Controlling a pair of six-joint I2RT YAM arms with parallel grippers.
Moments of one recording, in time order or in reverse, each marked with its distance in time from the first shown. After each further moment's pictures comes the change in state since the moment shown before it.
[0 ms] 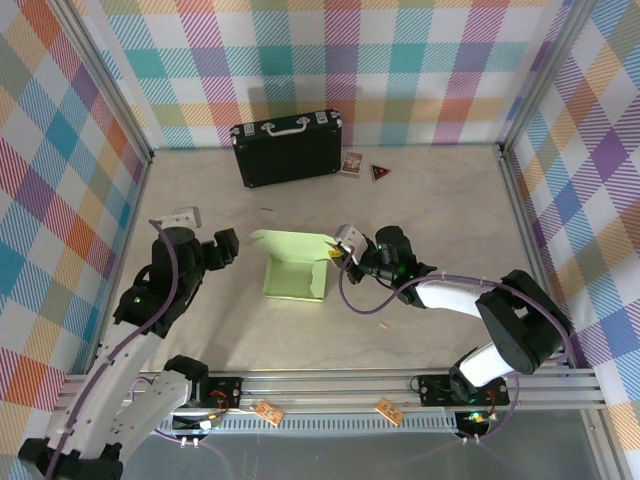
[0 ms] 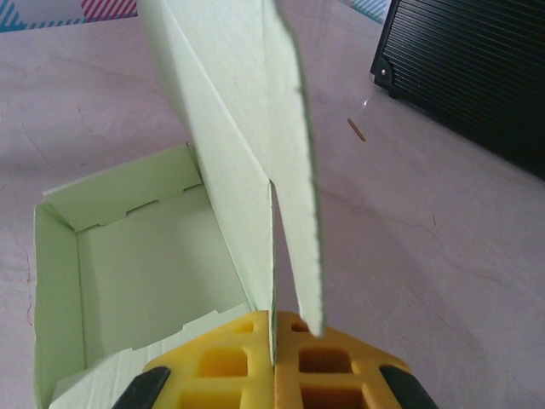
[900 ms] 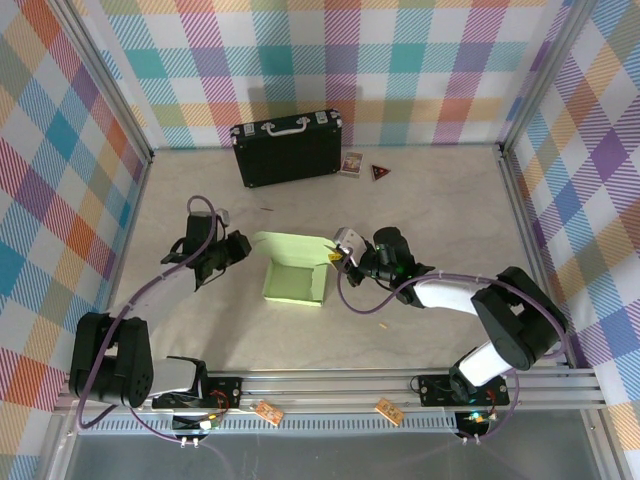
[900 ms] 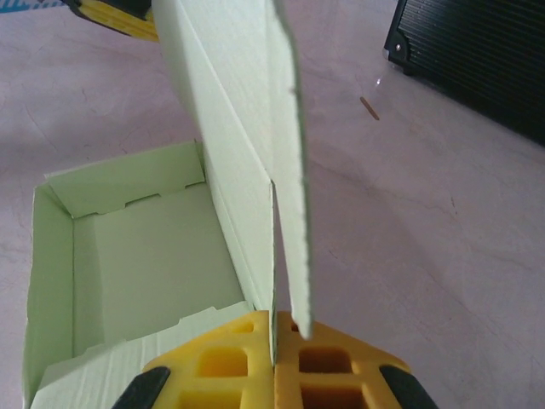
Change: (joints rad) left arm 0.147 0.502 -0.114 0.413 0.488 -0.101; right arm 0.000 0.032 0.000 -0.013 -0.012 0.005
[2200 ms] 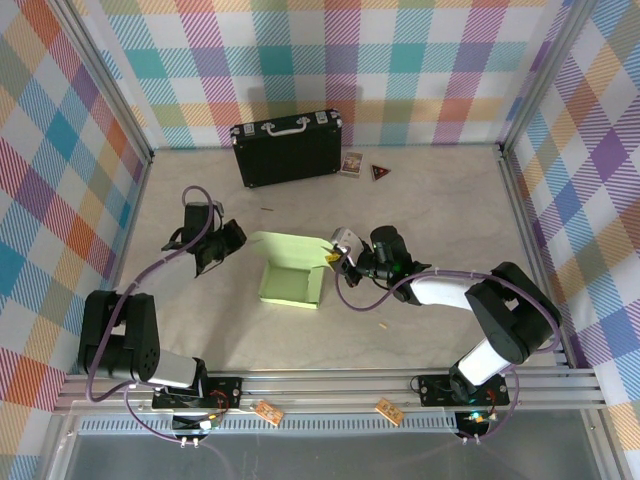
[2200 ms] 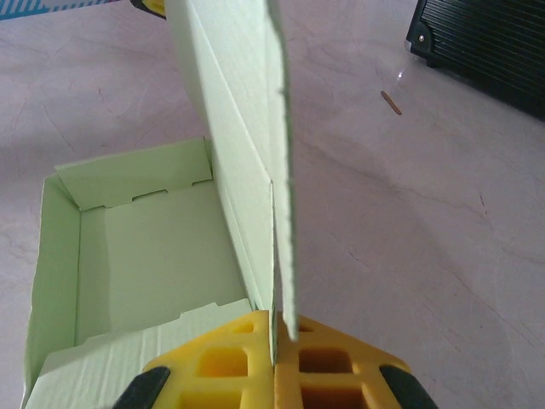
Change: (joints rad) left arm 0.054 0.135 0.091 0.039 0.003 -0.039; right arm 0.000 0.036 0.027 -0.003 -0.042 0.015
